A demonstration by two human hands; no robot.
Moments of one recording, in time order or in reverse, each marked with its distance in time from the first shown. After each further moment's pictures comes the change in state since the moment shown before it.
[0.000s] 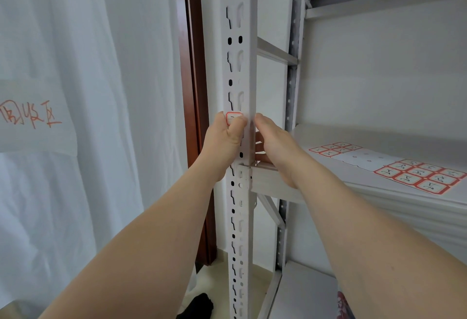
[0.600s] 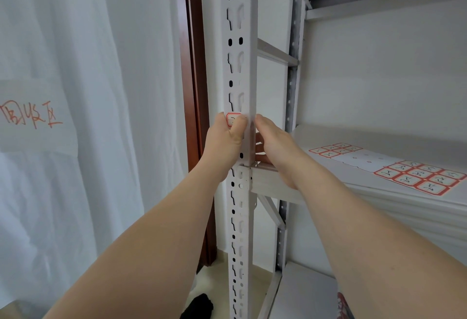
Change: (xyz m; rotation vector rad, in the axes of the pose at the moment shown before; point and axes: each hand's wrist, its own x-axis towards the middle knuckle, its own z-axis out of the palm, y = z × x) left_hand -0.001 0.001 0.004 -0.001 0.074 -0.005; right_hand 0.000 0.001 0.001 0.006 -0.002 -0.004
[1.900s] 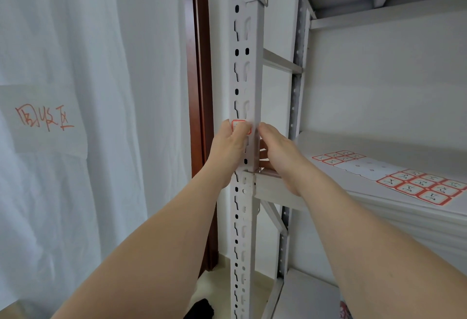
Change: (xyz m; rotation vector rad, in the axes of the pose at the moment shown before) left_hand -0.011 0.016 -0.001 -0.110 -0.030 -0.137; right_hand -0.001 0.000 0.000 0.000 -0.002 0.000
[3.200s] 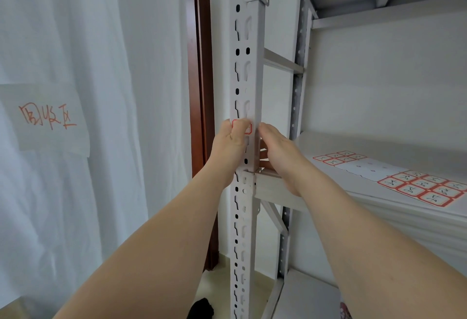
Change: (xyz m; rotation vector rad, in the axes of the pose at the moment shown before) left_hand 0.008 -0.006 -0.002 0.061 -0.051 0.029; right_hand 0.000 0.001 0.000 0.006 -0.014 -0.027
